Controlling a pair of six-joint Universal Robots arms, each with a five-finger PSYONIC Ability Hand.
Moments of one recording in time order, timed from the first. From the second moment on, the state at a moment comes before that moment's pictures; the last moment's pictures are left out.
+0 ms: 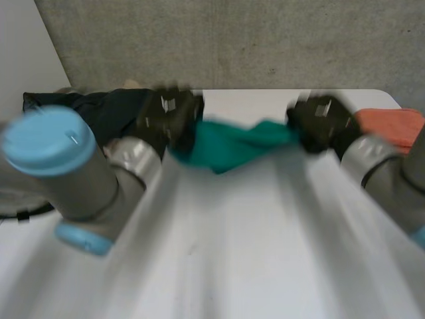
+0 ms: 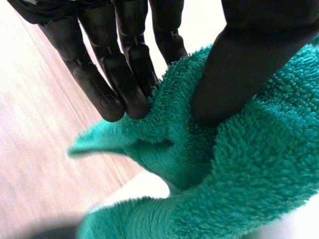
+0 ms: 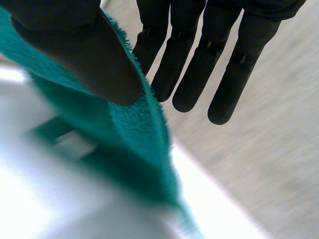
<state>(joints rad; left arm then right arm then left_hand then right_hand) 4.14 -1.99 -1.49 3.53 -1.47 3.34 1.89 -1.27 1.55 -0.13 1.23 2.75 1.13 1.19 1.19 1.19 0.93 1.10 1.18 1.19 1.20 1.03</state>
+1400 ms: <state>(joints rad) 4.32 -2.05 -1.41 3.19 -1.32 3.64 1.90 -1.23 1.69 -0.02 1.23 2.68 1.16 1.19 1.19 1.19 0.99 0.63 0.63 0.65 0.67 0.48</state>
